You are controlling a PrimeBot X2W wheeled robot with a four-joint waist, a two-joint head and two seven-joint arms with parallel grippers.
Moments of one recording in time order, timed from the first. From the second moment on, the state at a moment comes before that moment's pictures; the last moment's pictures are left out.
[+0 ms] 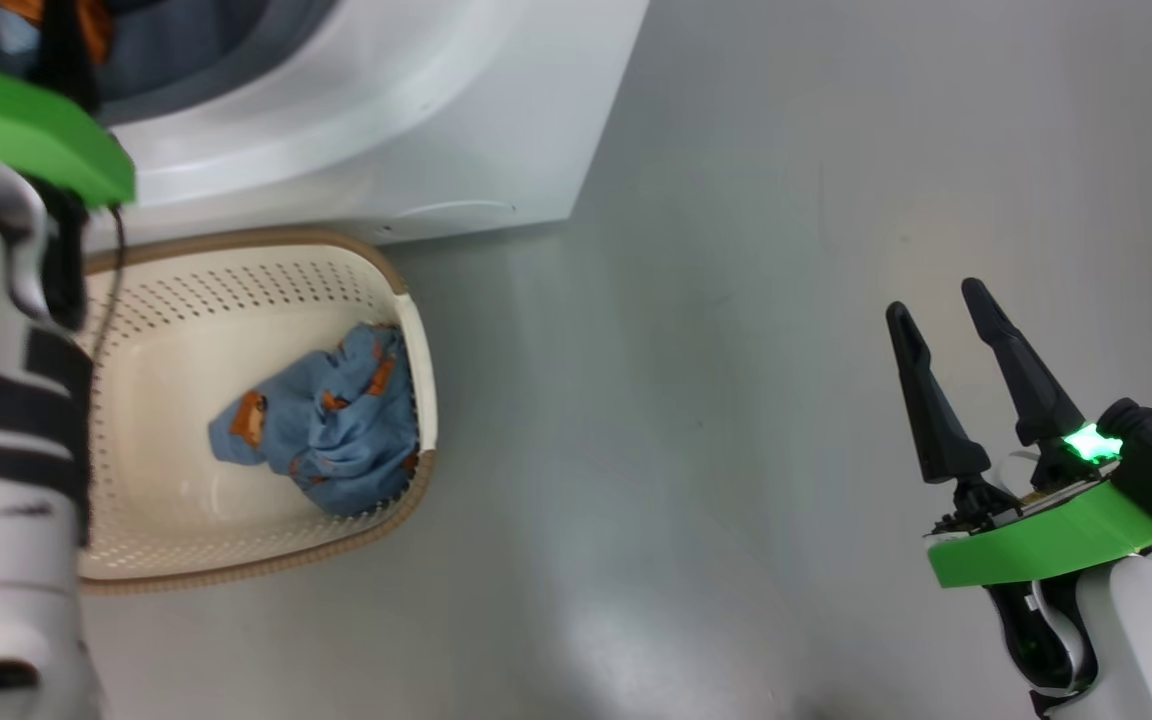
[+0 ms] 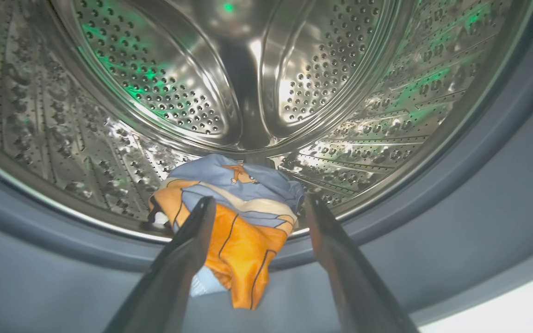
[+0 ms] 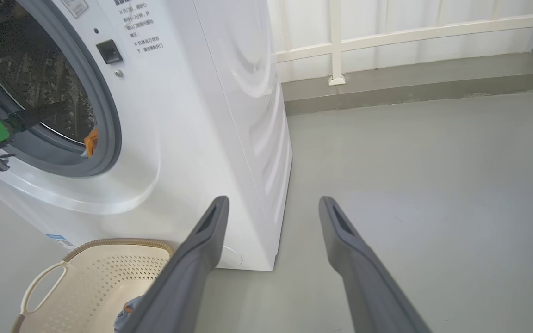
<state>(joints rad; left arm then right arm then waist) -1.12 0.15 0.01 0.90 -0.19 -0.01 -0.26 -0.27 -0.23 0.14 0.02 0.45 0.13 -0.26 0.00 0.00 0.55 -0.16</state>
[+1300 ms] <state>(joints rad) -0.21 0.04 0.13 0.31 -0.08 -0.06 -0.26 0.07 -0.28 0.03 0.04 0.44 0.13 -0.26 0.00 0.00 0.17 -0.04</state>
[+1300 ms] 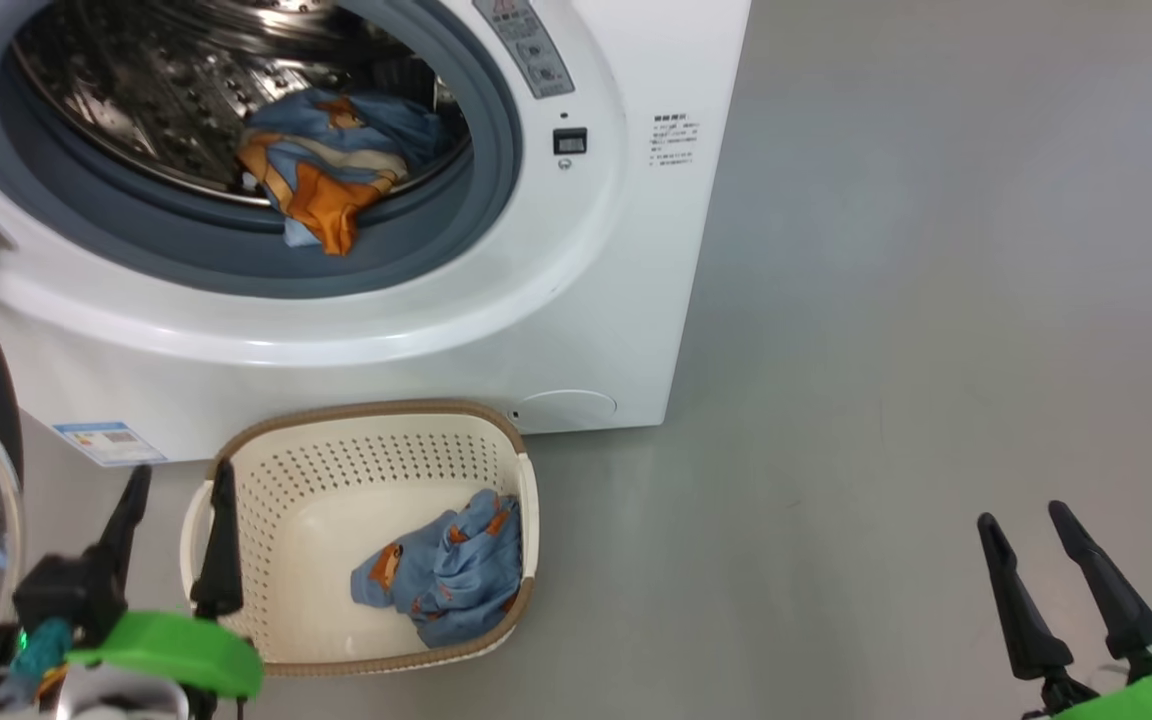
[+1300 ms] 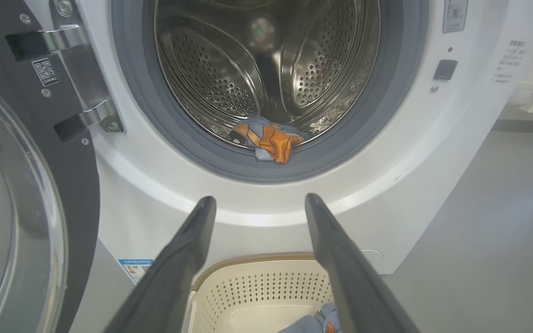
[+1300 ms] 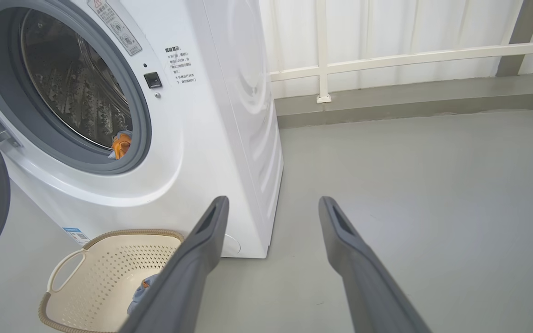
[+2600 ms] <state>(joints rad) -0.31 0.04 -0.07 0.63 -0.21 -0.04 -0.26 -0.03 -0.25 0.02 0.01 0.43 0.13 -0.26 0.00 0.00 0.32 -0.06</state>
